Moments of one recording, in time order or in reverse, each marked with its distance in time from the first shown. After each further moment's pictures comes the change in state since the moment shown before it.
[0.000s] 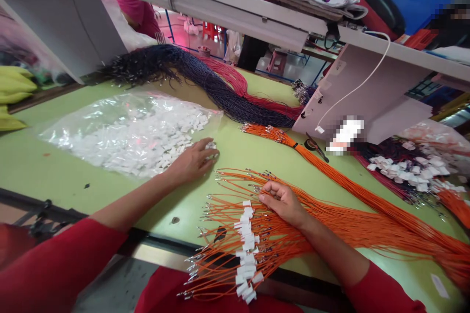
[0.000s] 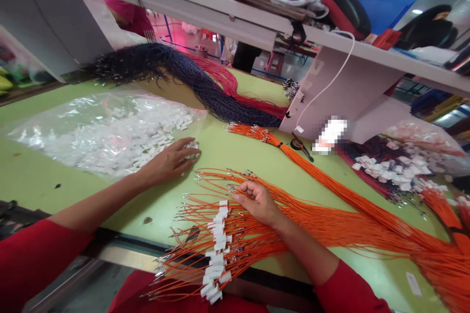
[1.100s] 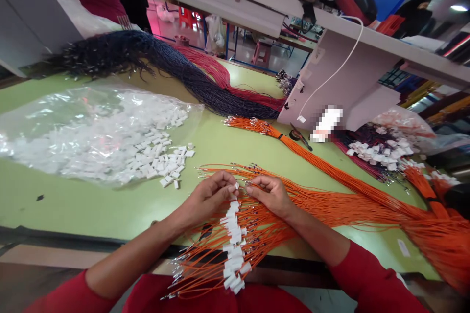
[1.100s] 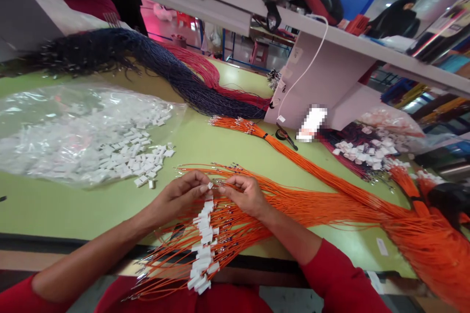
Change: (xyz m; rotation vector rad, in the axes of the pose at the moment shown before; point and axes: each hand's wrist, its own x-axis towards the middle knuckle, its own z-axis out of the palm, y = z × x) left_hand -0.022 0.138 0.014 -1.286 -0.170 -0.309; right_hand -0.006 0.009 0.005 0.119 0.126 -0.030
